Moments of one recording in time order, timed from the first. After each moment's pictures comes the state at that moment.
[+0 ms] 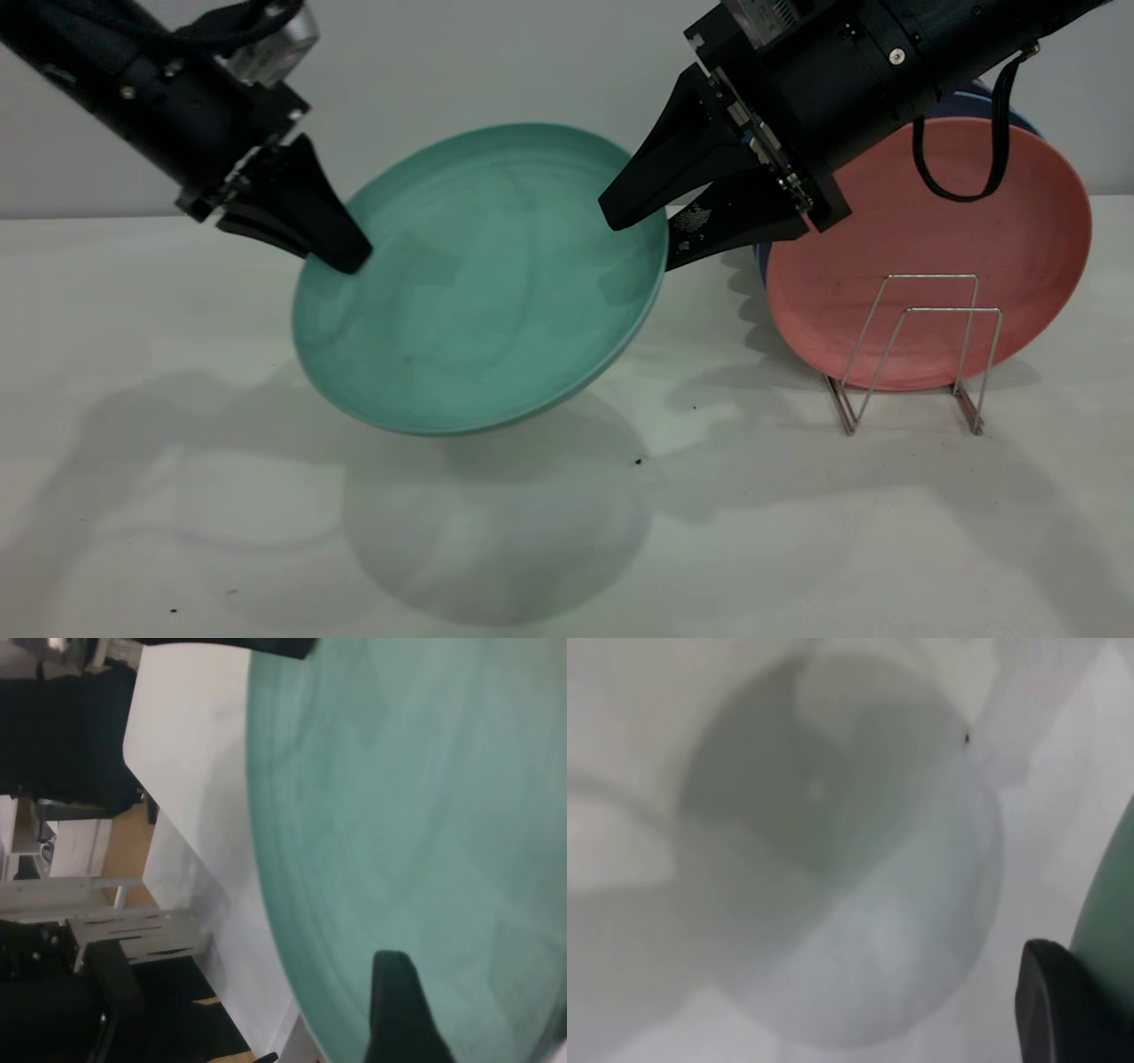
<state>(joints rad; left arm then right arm) -0.05 2.15 -1.47 -0.80 0.99 0.84 0.25 2.07 -1.33 1.18 1.03 -0.85</state>
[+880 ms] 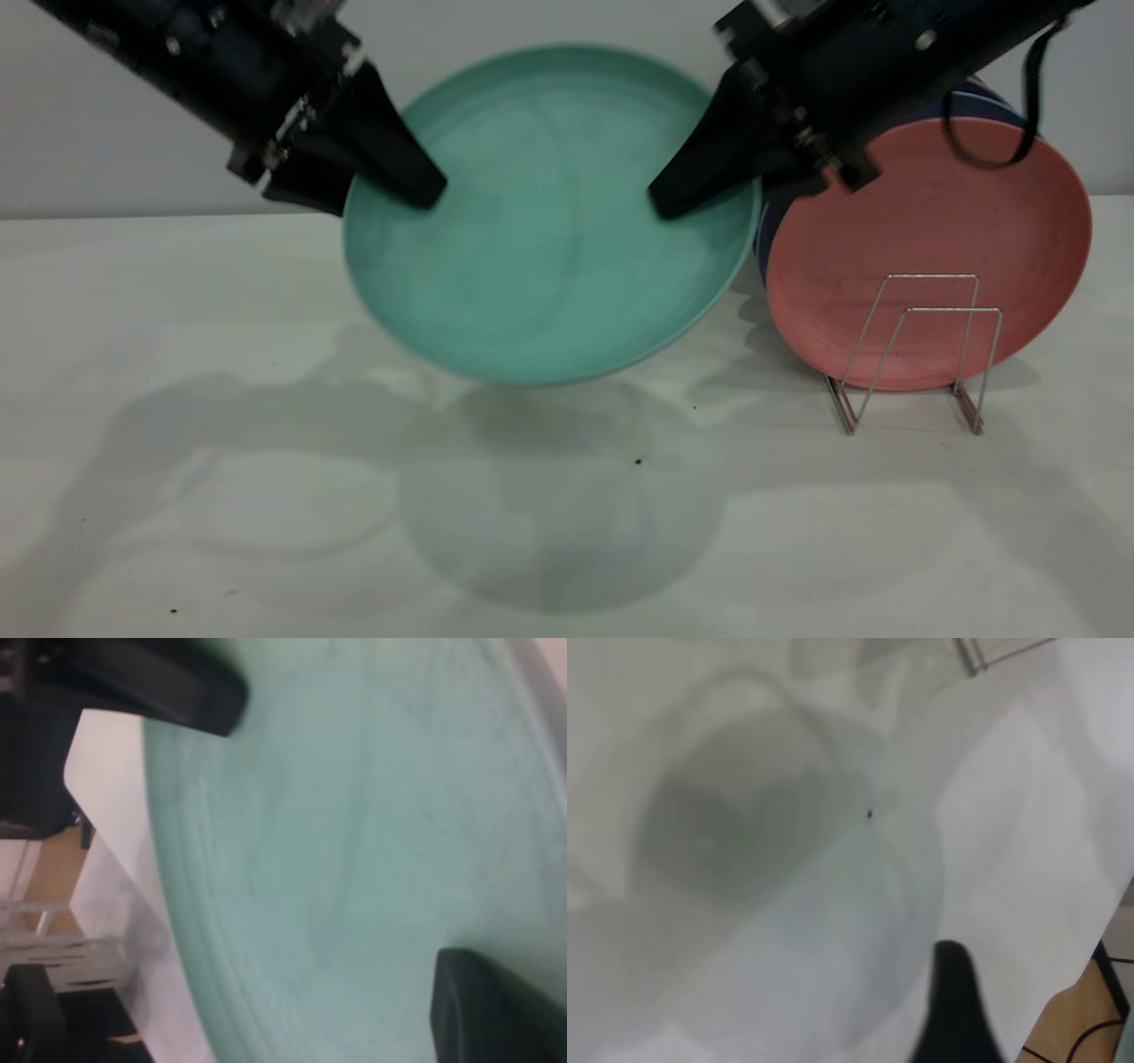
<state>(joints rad) -0.09 2.09 -1.47 -0.91 0.99 0.83 0.21 2.02 -1.33 1.13 0.96 -0.93</state>
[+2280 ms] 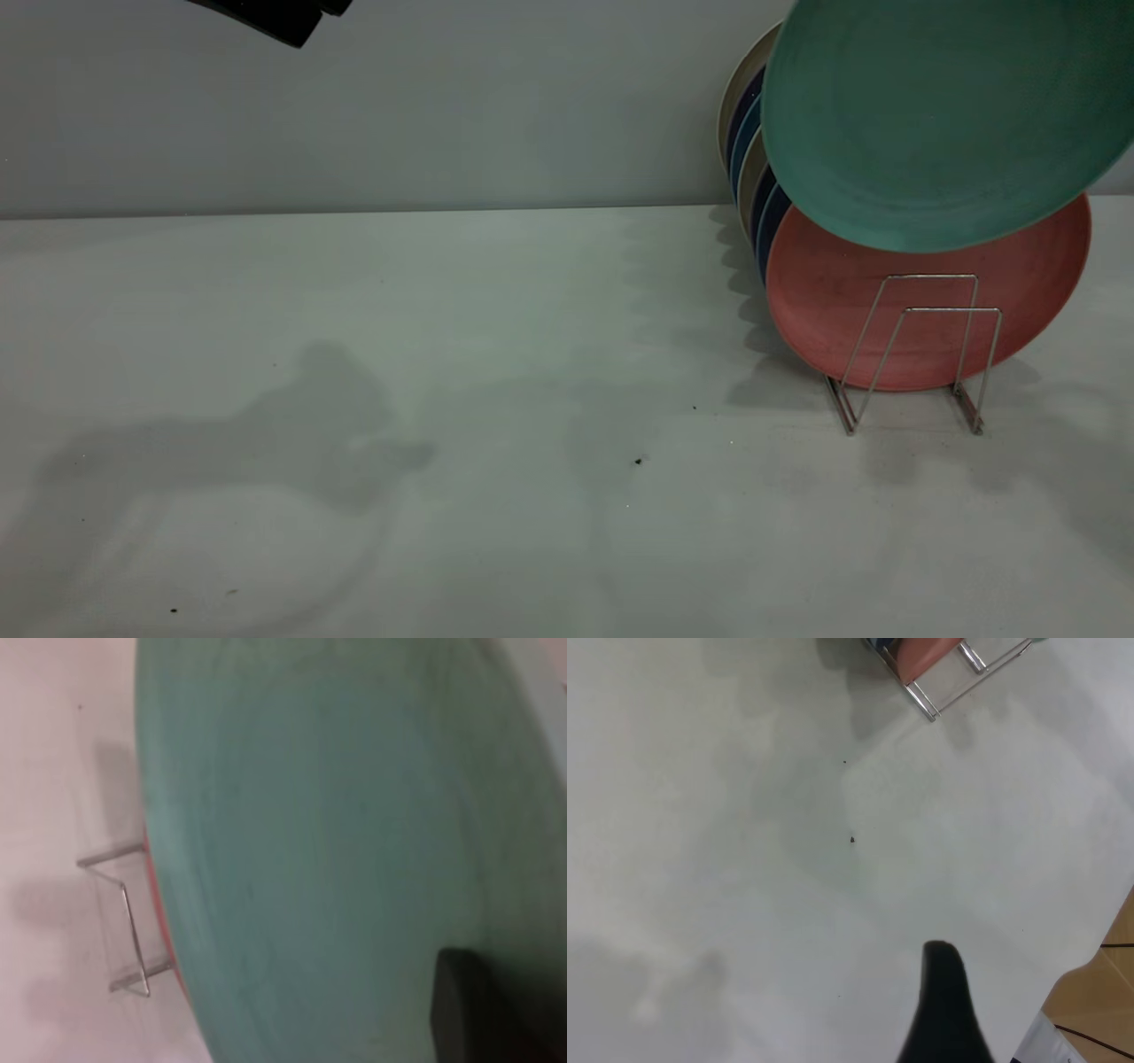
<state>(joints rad) -0.09 1.81 -1.47 -0.78 1.05 0.79 0.06 1.66 -1.33 0.41 0.66 -1.57</state>
